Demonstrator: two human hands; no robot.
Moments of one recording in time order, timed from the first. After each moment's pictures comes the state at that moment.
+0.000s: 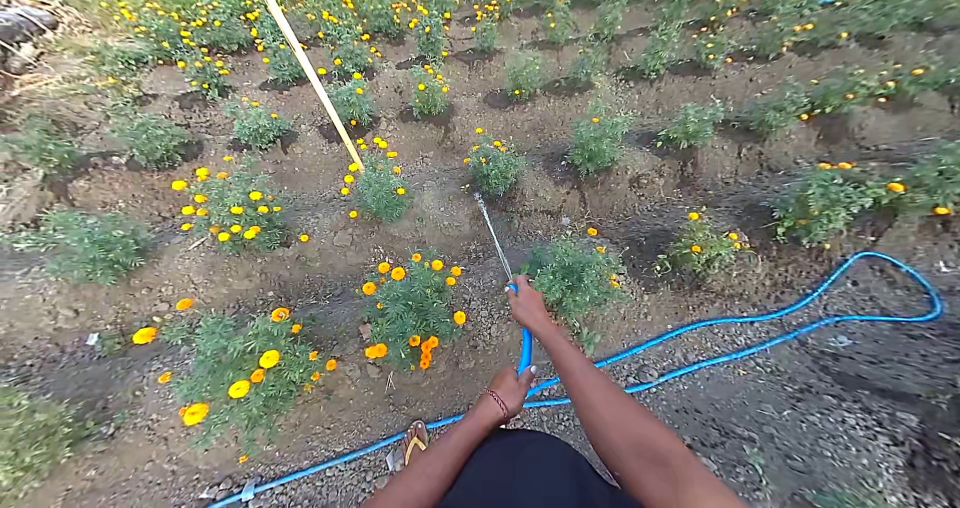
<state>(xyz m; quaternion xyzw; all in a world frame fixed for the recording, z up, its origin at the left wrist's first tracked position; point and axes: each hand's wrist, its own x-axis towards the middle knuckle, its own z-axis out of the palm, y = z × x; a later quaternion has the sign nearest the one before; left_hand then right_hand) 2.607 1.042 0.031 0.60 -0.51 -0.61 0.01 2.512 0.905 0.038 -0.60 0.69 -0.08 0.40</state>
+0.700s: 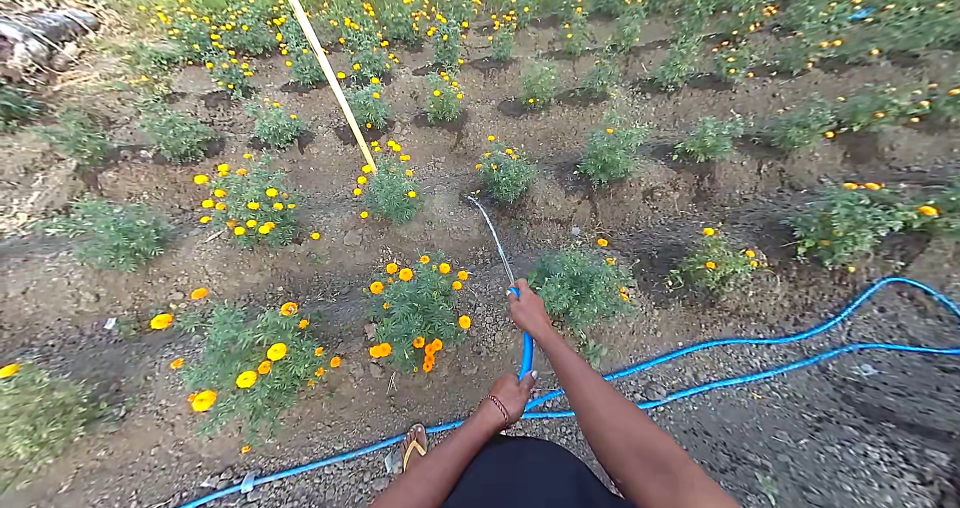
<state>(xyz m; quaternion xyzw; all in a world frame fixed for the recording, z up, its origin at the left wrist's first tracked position) 2.610 1.042 0.032 0.61 -0.50 -0.61 0.03 2.523 0.903 0.043 -0.61 0.68 -0.09 0.39</state>
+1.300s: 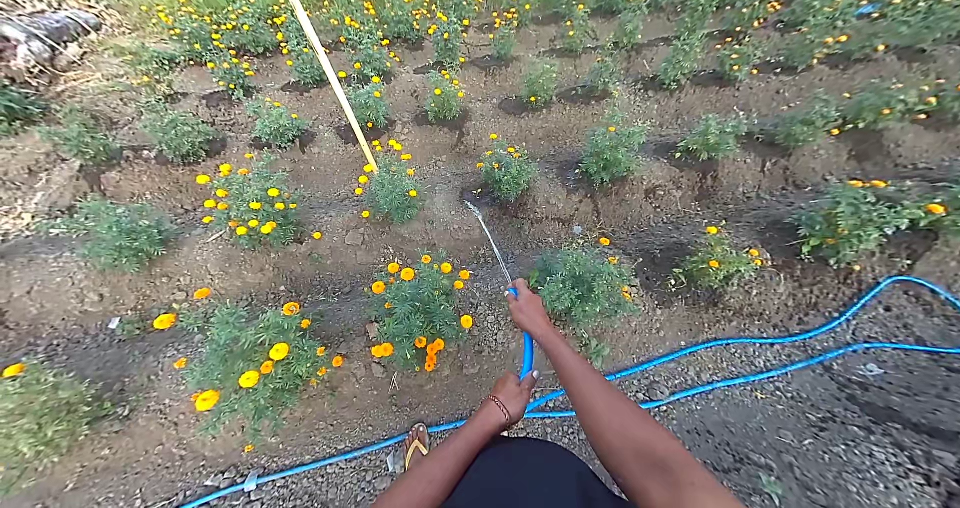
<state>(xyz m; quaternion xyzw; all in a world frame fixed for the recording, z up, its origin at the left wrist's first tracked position) 2.611 1.043 0.027 0.61 -0.50 -0.61 0.03 2.527 0.902 0.041 -0.62 0.67 -0.08 0.40</state>
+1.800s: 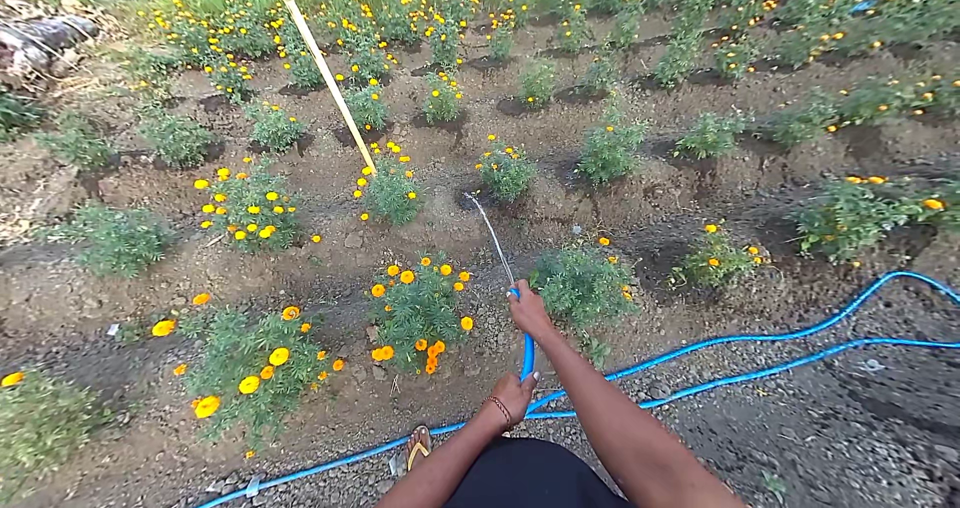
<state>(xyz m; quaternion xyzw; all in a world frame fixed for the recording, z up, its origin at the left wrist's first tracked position) 2.613 1.040 0.024 0.61 -0.50 -0.61 0.03 2.526 0.900 0.039 -0.60 0.68 -0.09 0.40</state>
